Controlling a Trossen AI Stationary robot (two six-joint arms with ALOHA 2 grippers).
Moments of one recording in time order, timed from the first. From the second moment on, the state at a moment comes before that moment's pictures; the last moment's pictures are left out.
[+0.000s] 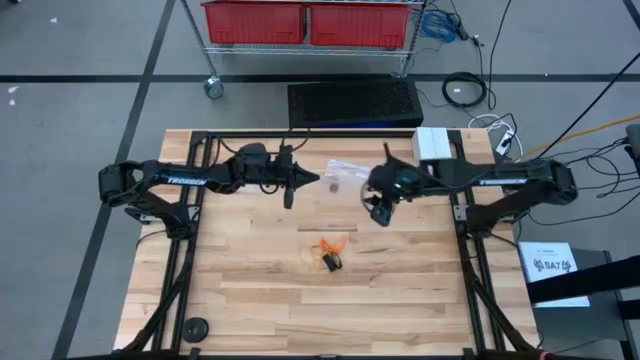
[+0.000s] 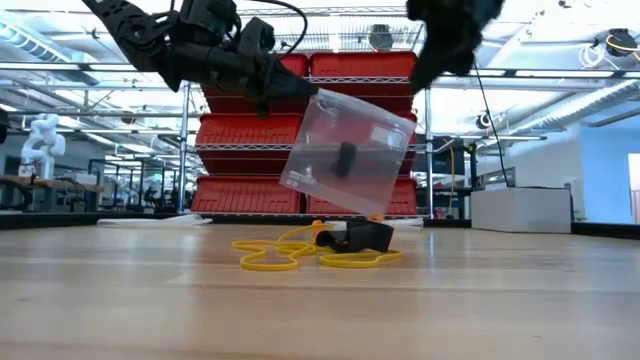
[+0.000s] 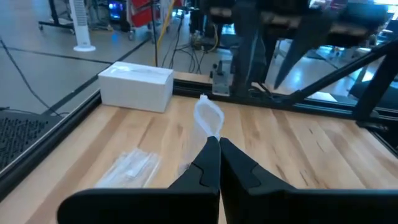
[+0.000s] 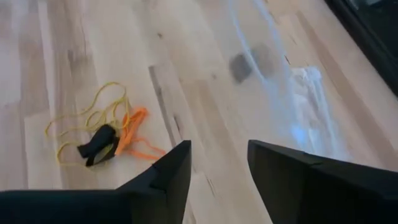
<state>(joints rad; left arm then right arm) 0.35 1.39 0.68 0.56 0.34 -0.05 -0.06 1.25 1.07 -0.67 0.14 0.29</state>
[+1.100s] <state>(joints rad) 0.37 1.38 0.68 0.57 0.38 -0.07 -0.17 1.17 0.28 0.73 0.18 0.16</state>
